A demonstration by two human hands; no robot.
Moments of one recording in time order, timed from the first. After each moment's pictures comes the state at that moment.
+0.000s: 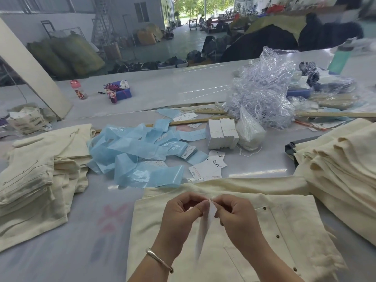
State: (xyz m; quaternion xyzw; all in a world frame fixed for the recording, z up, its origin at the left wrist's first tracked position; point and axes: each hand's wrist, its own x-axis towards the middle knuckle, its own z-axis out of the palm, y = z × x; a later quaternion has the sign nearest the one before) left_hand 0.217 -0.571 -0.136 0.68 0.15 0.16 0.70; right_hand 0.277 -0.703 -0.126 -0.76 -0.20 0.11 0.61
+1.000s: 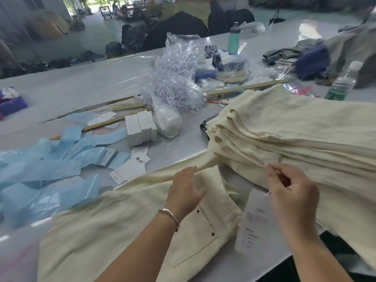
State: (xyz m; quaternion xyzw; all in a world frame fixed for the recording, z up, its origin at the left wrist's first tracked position) left_hand 0.350 -0.722 -0.186 0.94 -0.01 -0.01 0.33; right_hand 0.303 -0.936 -0.122 -0.82 0.06 -0.31 0.48
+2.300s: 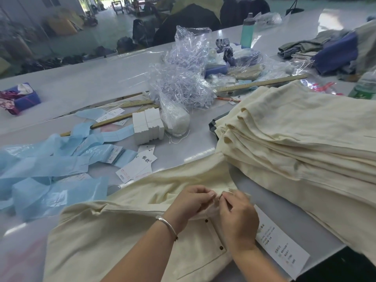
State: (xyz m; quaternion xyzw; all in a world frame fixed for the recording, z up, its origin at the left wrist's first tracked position) left_hand 0.343 -0.723 -0.178 0.70 0.12 -0.21 0.67; right_hand 0.319 -0.850 -0.211 -0.89 0.03 -0.23 0.38
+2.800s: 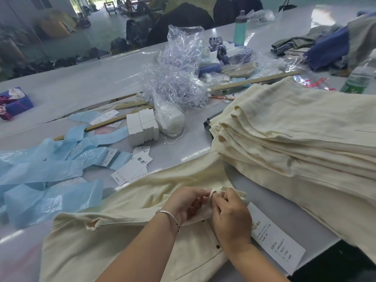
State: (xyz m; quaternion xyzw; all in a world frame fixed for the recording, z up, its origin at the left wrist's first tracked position) left_hand 0.357 -0.733 -0.180 0.59 0.30 -0.28 0.69; right_hand 0.319 -0.853 -0.223 -0.92 -0.05 -0.25 0.31
